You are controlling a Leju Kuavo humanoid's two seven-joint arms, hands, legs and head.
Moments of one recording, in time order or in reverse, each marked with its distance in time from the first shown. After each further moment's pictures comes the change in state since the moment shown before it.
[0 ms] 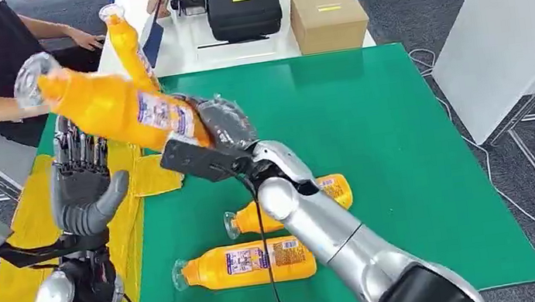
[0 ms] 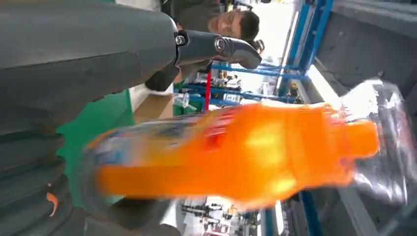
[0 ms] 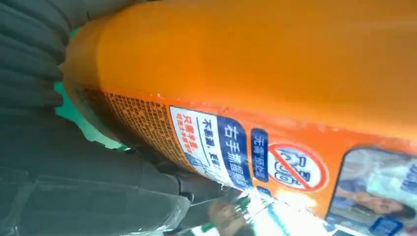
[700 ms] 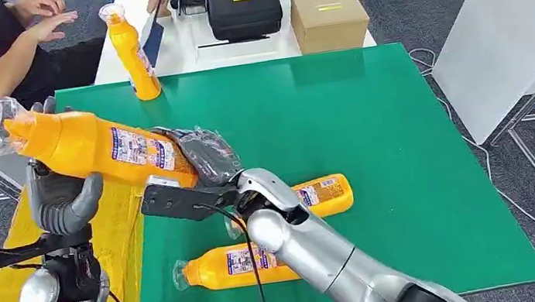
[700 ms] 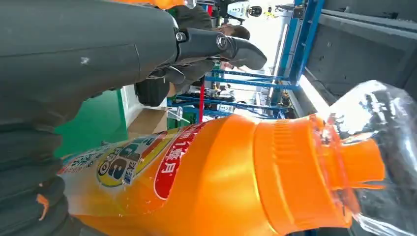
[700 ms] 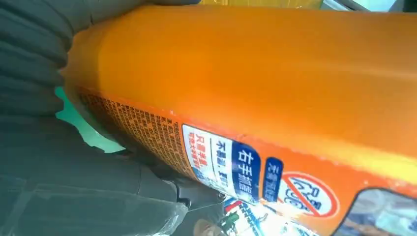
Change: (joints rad) left arm 0.012 -0.023 0.103 0.017 -0.056 -0.045 0.014; right arm 0.071 0.008 0.099 -0.075 0.047 0.039 0.034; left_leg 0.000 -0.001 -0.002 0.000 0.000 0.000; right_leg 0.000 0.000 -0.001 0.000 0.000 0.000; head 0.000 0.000
